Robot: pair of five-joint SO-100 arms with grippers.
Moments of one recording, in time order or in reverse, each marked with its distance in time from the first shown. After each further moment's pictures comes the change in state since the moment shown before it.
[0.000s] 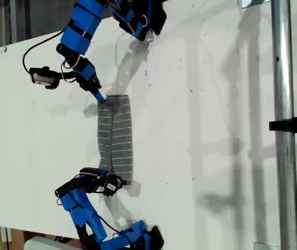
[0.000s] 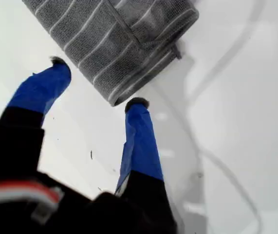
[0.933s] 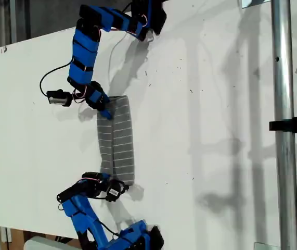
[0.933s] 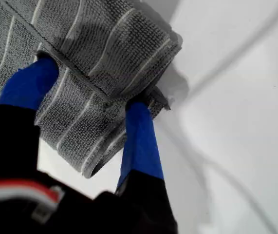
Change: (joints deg) arm 0 0.7 7.5 9.1 -0.6 -1.3; arm 1 0.0 -35.4 -14.7 -12.8 5.7
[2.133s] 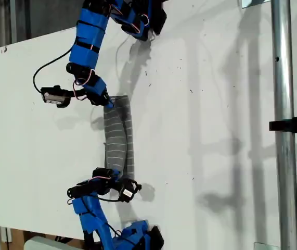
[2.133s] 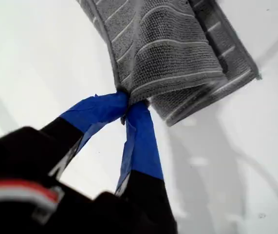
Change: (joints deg) arm 0 11.0 2.8 1.1 0.0 -6.1; arm 1 -12.0 24.2 3.3 10.7 2.9
